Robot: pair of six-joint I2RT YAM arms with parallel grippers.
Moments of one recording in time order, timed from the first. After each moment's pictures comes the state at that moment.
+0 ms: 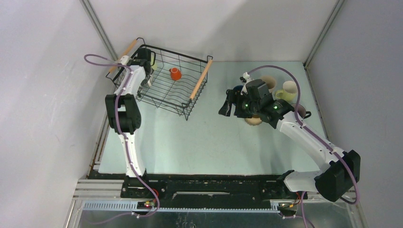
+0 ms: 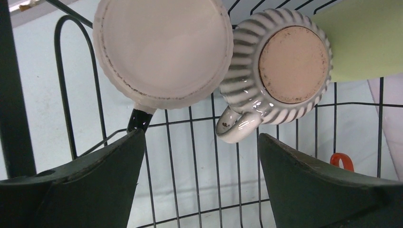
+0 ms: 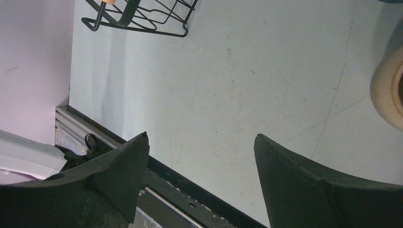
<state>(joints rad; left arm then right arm) -0.01 2.18 1.98 -0.83 -0.59 -1.03 0.58 1.29 1.17 -0.56 -0.17 0.59</state>
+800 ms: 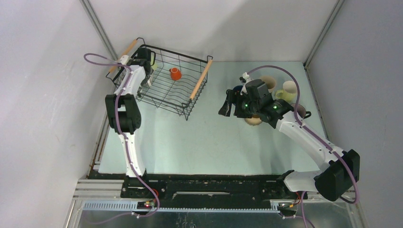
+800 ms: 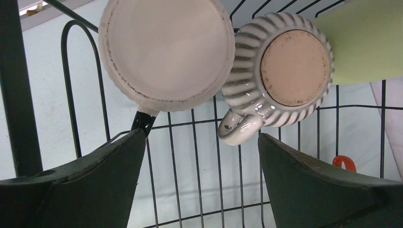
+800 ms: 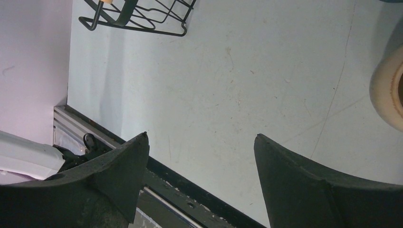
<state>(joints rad) -0.01 2.19 1.99 -0.83 -0.60 -1.03 0.58 1.29 1.17 -0.56 -0.17 0.59</state>
